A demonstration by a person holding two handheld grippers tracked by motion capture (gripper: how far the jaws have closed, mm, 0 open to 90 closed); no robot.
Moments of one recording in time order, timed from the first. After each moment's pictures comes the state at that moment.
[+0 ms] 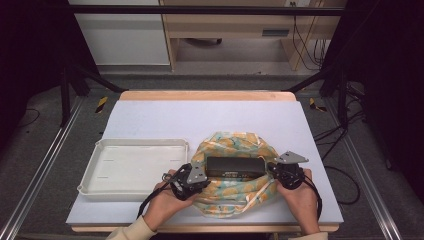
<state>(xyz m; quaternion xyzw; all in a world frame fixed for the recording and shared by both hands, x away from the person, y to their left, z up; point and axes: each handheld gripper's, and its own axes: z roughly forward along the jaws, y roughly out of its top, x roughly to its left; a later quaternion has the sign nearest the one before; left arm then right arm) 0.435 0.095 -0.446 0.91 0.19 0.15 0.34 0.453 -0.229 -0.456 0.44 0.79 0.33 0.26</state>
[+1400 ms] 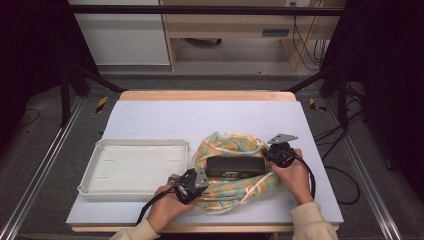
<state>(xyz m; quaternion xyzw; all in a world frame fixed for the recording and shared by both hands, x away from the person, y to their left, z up) 0.436 0.088 -0.466 0.93 0.20 0.15 0.28 0.526 -0.229 -0.469 0.42 0.82 0.33 0.22</state>
